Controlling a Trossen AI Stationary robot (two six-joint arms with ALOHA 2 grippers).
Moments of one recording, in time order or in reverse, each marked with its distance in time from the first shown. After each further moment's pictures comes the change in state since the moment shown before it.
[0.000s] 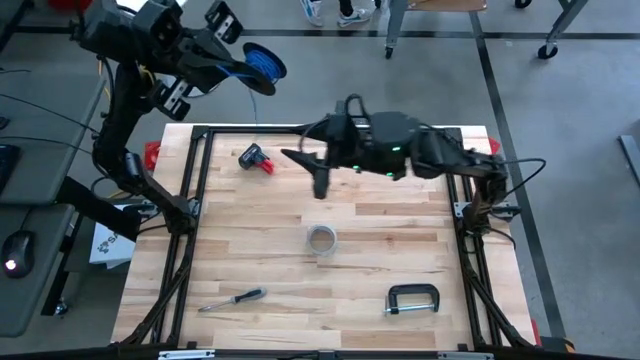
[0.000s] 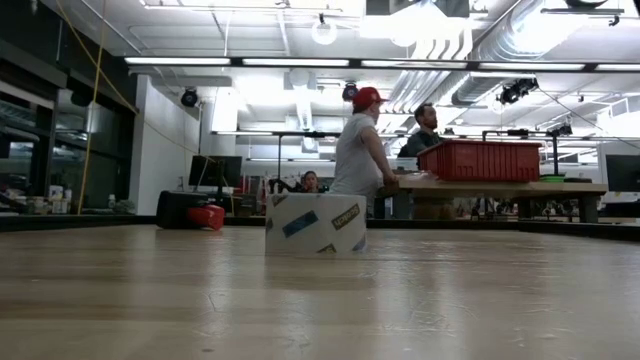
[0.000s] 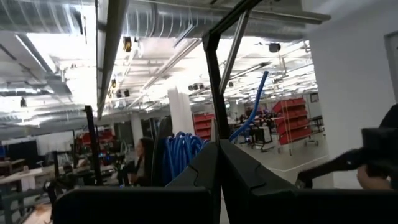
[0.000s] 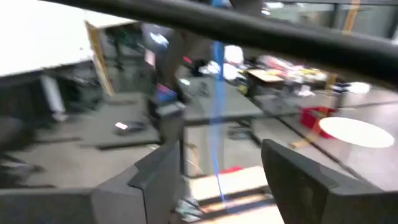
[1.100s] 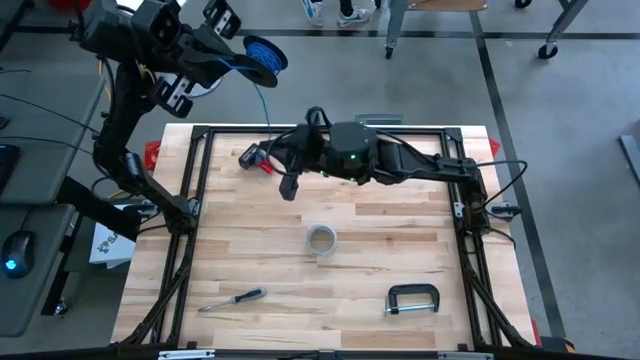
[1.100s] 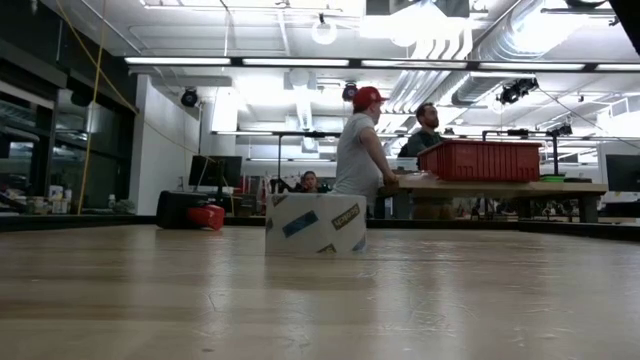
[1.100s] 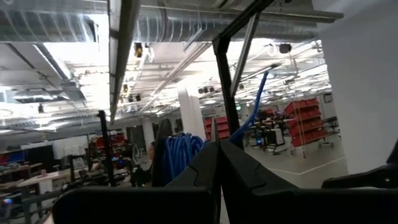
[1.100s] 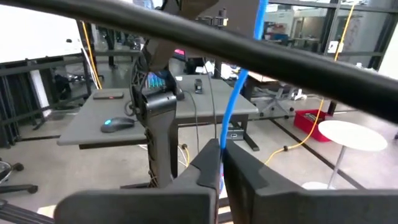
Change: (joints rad) left arm 0.019 -0.003 0.000 0.018 -0.030 0.014; right arm -0.035 0.131 0.000 0.140 -0.010 -0.042
